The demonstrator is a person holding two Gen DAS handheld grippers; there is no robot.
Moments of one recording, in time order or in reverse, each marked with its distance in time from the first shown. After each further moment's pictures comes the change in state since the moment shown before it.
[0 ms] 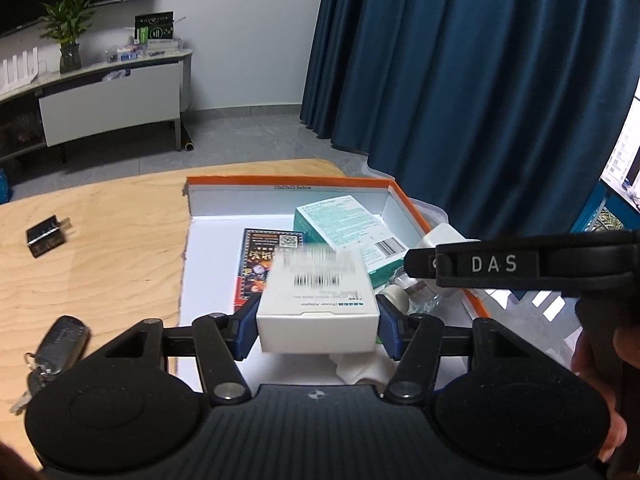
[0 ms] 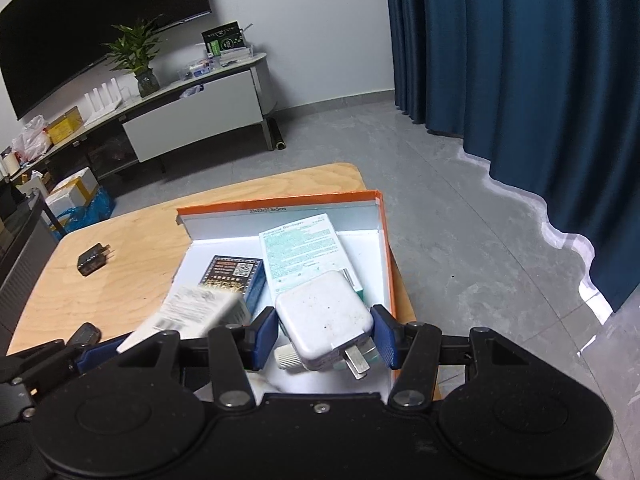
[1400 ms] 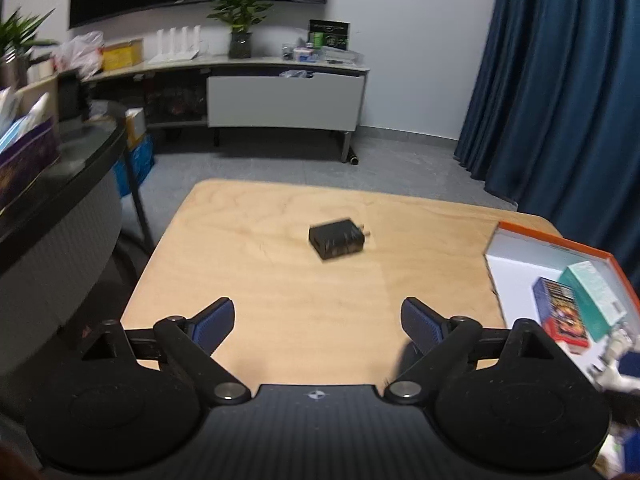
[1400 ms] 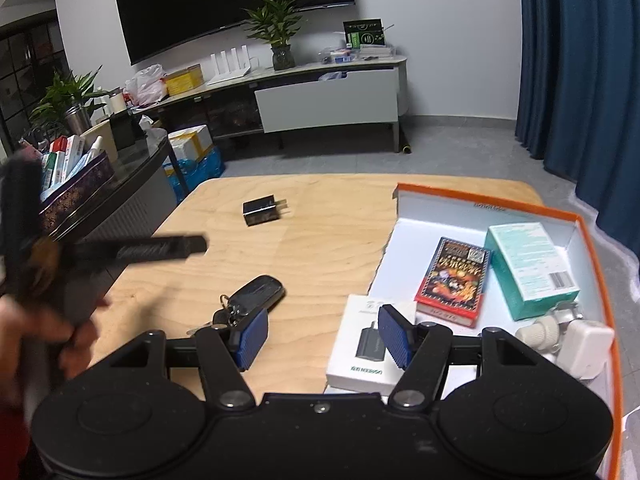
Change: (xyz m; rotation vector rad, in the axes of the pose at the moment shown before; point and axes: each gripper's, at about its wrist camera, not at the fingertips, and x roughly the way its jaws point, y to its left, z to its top) left arm -0.047 0.204 0.006 -0.188 -0.062 0.335; right arm -0.022 0.156 -0.042 -0.229 -0.004 0.256
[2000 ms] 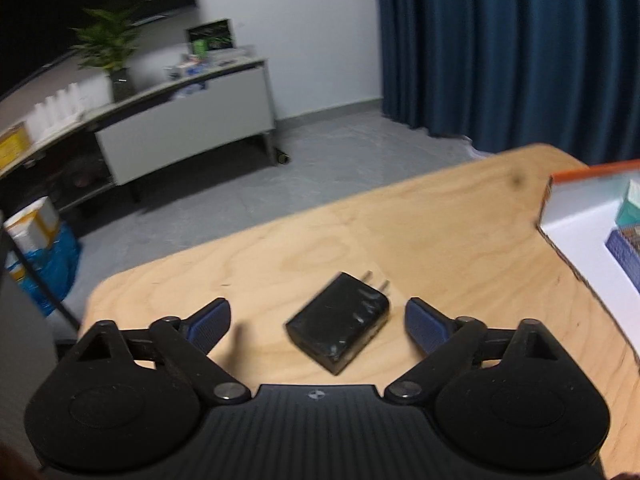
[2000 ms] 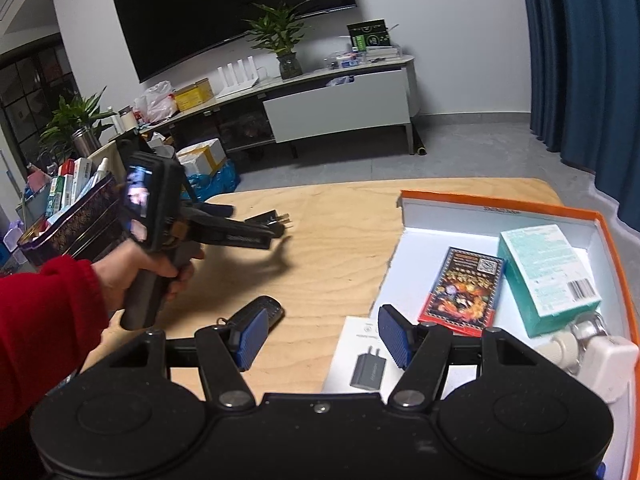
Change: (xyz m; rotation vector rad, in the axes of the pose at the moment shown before) left arm 0.123 -0.001 0.026 0.387 0.010 -0.154; right arm 0.017 -0.022 0.010 0.042 -0.026 0.077
